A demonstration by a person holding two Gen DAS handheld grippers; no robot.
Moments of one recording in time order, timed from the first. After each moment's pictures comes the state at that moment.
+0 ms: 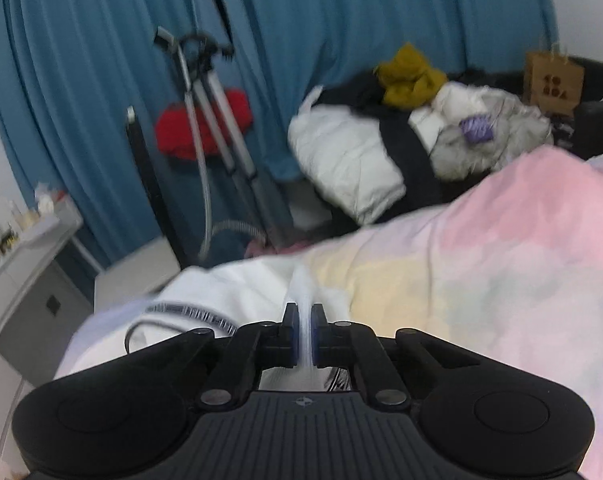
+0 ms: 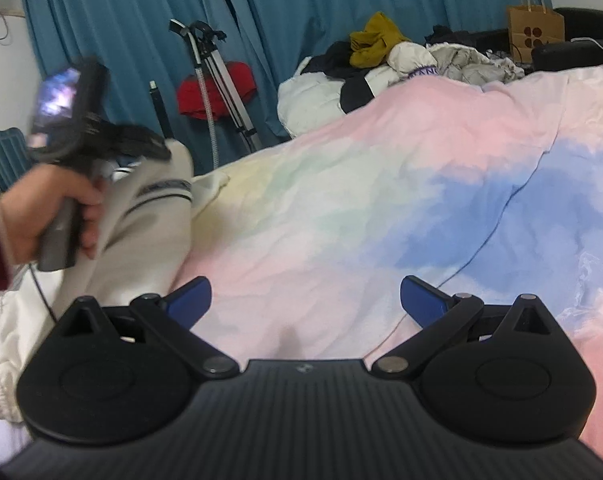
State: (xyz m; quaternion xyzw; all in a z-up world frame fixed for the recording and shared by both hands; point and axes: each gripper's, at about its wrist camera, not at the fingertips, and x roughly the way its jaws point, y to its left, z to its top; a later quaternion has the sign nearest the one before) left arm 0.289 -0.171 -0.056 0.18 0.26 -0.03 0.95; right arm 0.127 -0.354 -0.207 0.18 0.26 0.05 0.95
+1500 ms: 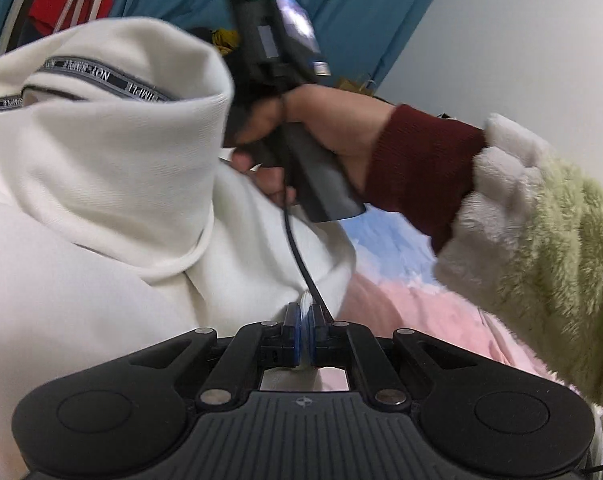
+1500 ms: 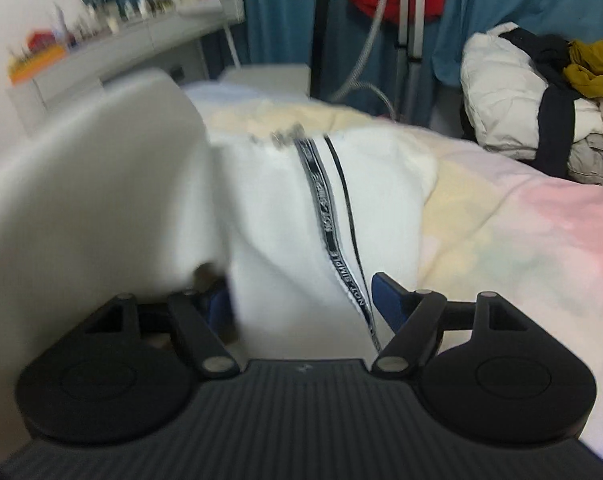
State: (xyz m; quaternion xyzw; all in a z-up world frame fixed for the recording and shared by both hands) left arm 0.096 -0.060 -0.123 -0.10 0.37 -0.34 0.86; right arm 0.322 -0.162 -0.168 -0.08 0.38 0.23 0.89
